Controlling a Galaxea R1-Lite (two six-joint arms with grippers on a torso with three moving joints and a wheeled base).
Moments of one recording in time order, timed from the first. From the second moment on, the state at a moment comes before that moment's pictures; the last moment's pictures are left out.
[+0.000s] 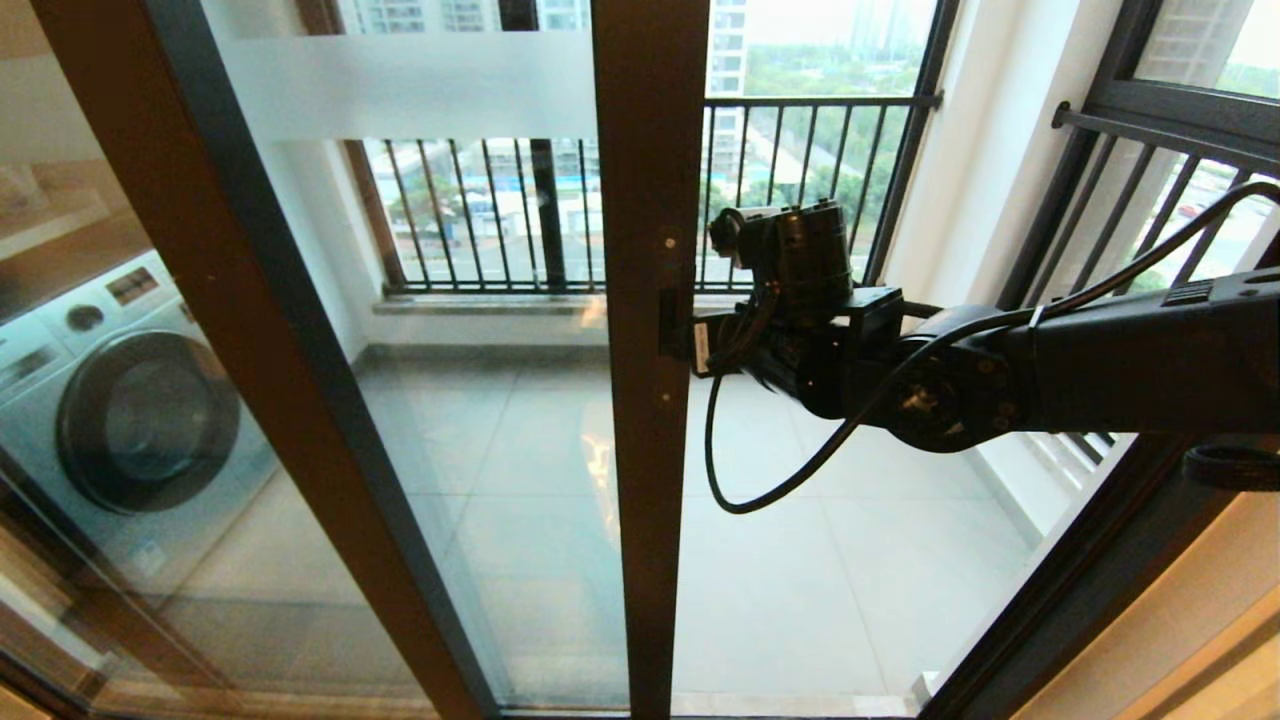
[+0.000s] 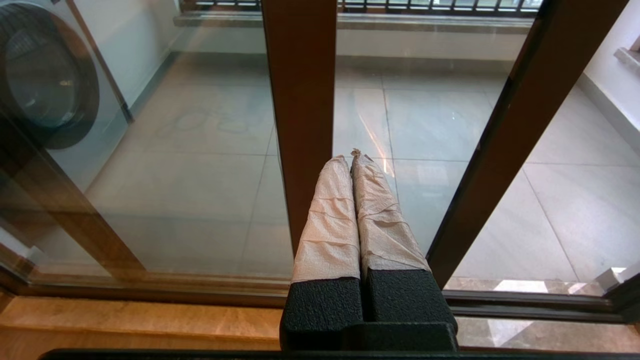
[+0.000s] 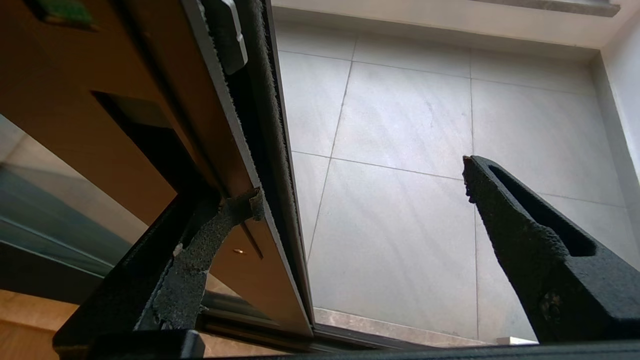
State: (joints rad) left arm 0.00 0.00 -0.02 0.04 0.00 0.00; right arm 0.63 2.05 -1.56 -0.21 -0.44 0.10
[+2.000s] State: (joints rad) left arm 0.00 0.00 -0.02 0.04 0.00 0.00; right arm 0.55 2.01 -1.53 -0.20 -0.44 0.03
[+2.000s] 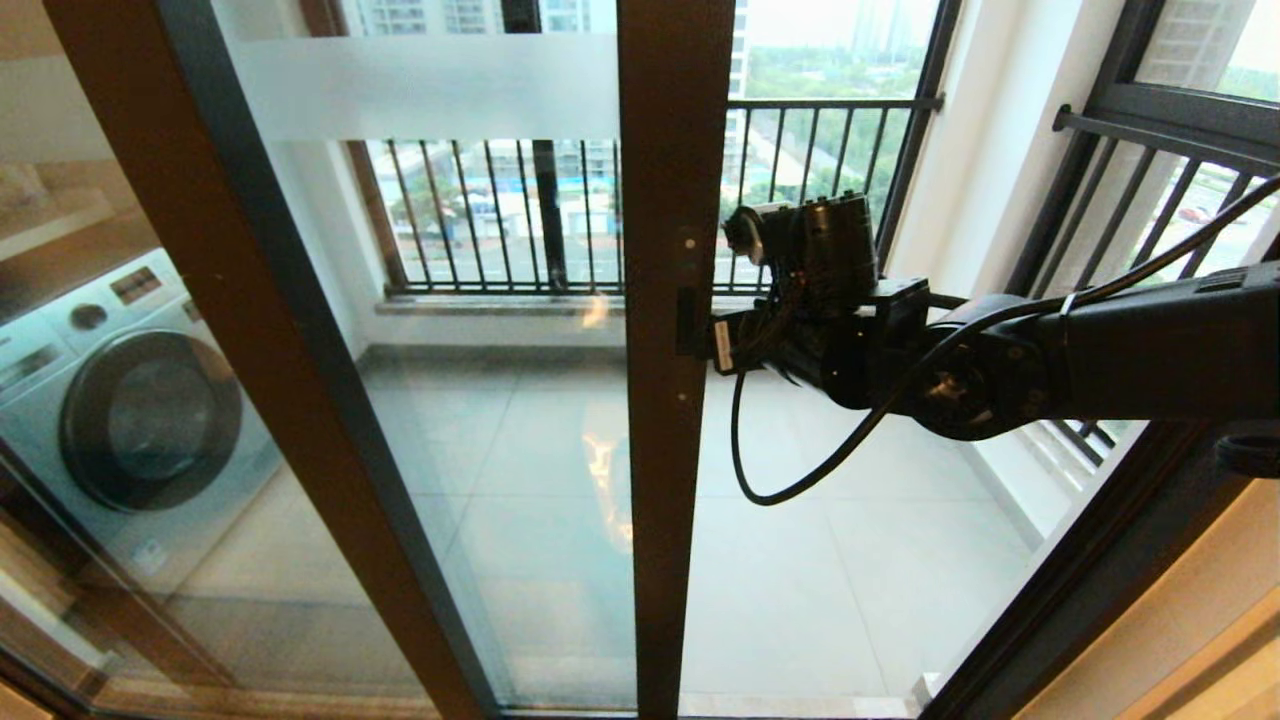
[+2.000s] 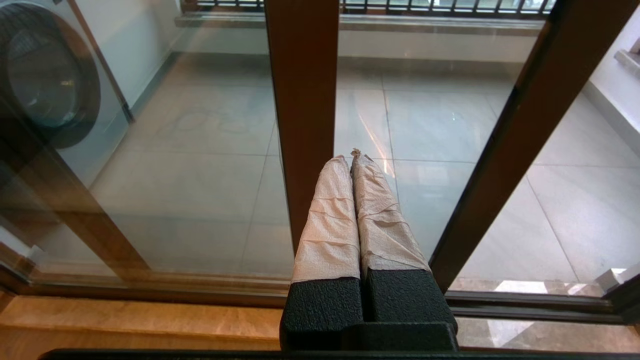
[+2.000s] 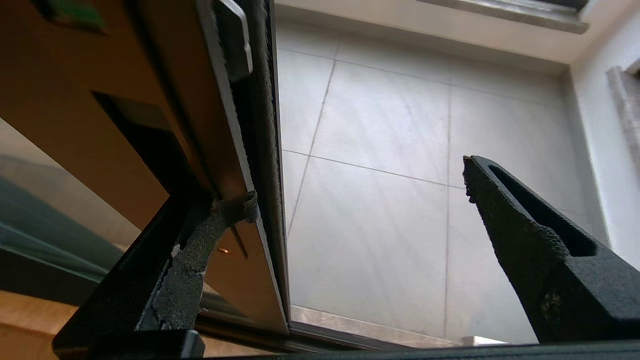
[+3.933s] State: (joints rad) left arm 0.00 0.00 -0.02 0.04 0.00 0.00; right arm 0.57 1.89 -1.40 -0.21 -0.43 -0.01
